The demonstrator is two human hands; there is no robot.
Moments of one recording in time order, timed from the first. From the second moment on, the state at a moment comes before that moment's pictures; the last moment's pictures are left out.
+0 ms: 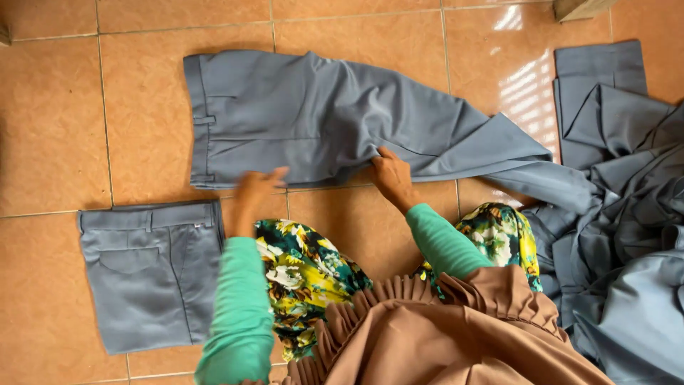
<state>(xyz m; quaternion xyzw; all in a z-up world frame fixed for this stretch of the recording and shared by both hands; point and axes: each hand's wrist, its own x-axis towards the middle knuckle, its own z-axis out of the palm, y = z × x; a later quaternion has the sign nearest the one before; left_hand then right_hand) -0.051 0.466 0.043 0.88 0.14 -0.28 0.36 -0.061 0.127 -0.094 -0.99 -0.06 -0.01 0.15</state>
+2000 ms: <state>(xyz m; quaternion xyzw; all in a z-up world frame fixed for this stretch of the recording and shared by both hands) -0.120 0.405 -0.105 0.97 0.05 -0.21 0.14 -0.174 -0.006 -0.095 -0.85 0.37 0.15 0.34</state>
